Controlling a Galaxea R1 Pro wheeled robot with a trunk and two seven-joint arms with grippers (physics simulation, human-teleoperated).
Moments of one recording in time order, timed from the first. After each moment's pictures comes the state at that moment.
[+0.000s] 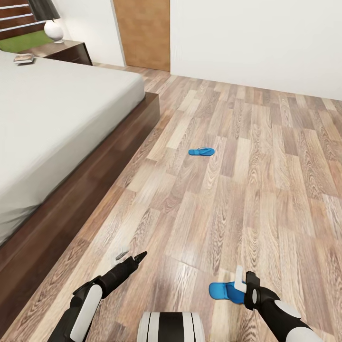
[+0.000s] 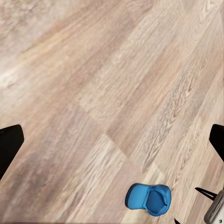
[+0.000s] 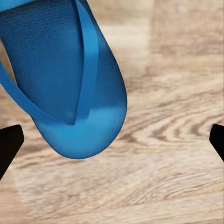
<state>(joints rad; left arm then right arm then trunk) -0.28 -0.06 0.06 -1.19 0.64 0.53 -0.21 -0.51 -0.14 0.09 -0.55 1.14 0.17 0.31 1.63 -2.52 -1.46</state>
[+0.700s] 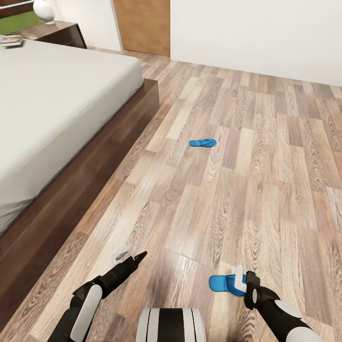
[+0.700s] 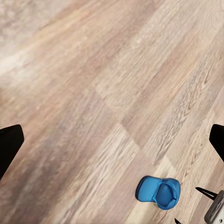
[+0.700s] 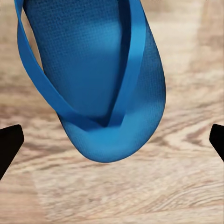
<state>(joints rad) -0.28 -0.06 0.06 -1.19 0.64 0.53 -0.21 -0.51 -0.15 0.09 -0.56 1.14 0.17 0.31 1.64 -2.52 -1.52</state>
